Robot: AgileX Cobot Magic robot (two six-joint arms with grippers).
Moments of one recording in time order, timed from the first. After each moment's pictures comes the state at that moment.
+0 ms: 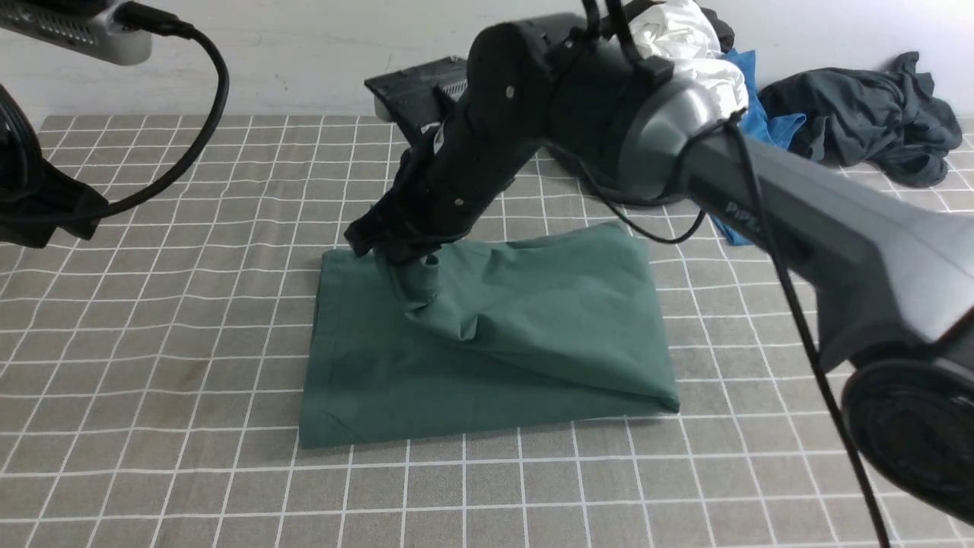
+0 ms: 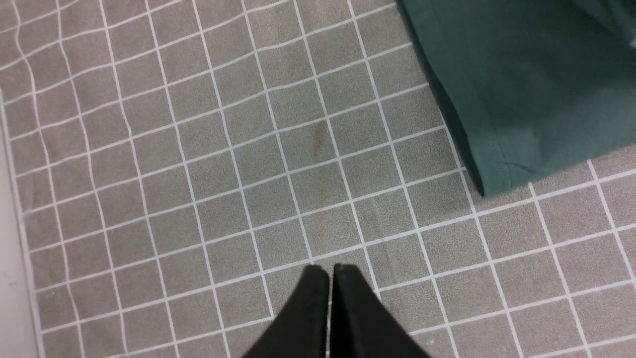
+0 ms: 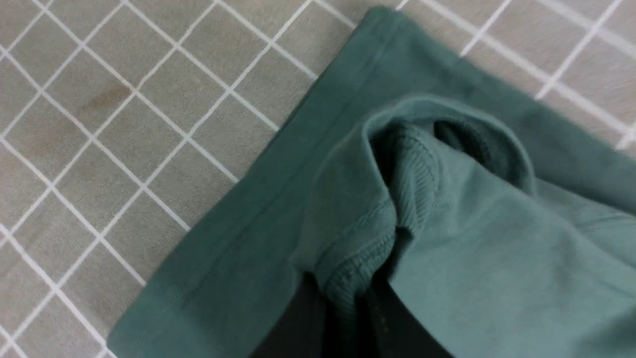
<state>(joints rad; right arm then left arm) 0.69 2.31 -2.23 0.24 1.07 -0.11 -0.15 1.24 -1.36 0.08 1.25 0.12</state>
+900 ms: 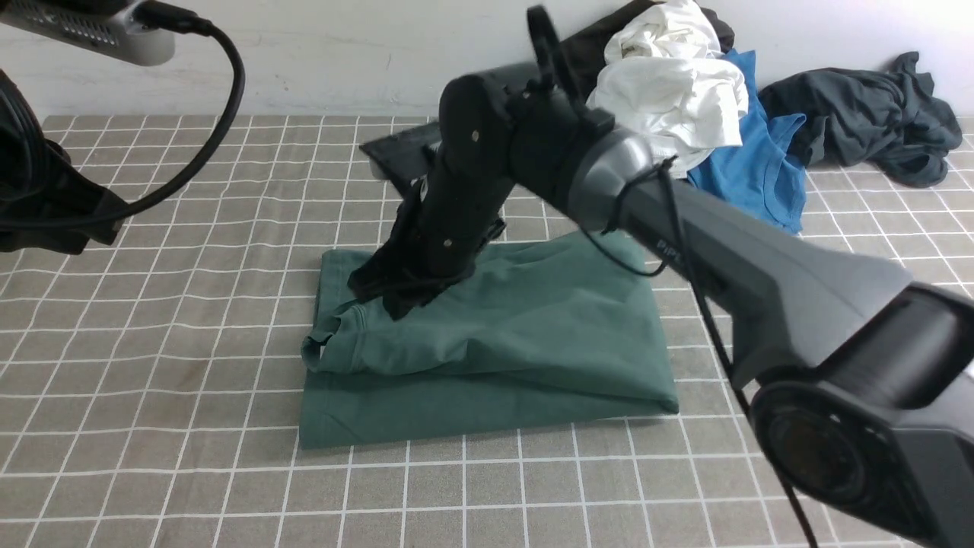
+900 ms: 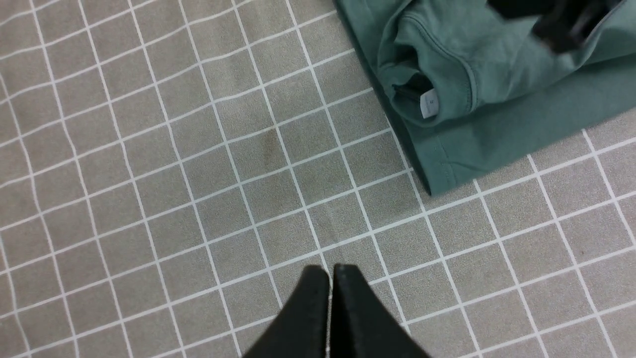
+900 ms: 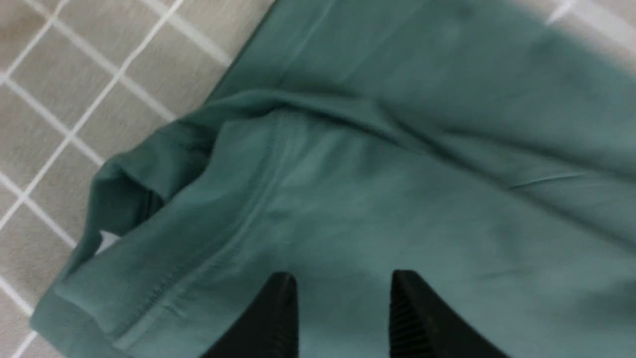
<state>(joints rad) 0.70 2.48 -2.40 0.23 1.24 -0.10 -0.15 1.24 -1.36 -0.02 1.25 0.17</state>
